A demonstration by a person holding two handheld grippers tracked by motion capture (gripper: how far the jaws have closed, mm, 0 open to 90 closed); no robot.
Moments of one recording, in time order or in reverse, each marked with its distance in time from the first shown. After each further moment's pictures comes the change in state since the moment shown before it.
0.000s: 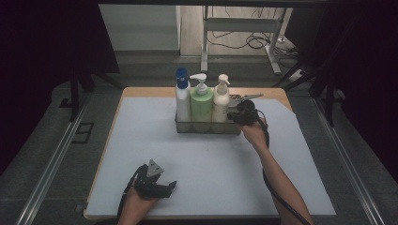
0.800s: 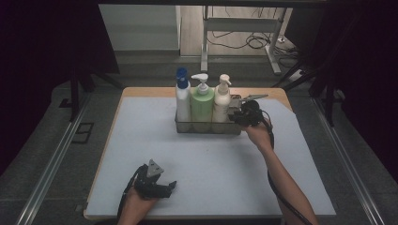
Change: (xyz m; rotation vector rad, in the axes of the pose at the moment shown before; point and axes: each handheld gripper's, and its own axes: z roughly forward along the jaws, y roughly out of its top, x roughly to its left) left arm 0.000 0.000 0.000 -0.003 0.001 0.000; right arm 0.000 -0.002 -0.018 -0.017 -0.011 -0.024
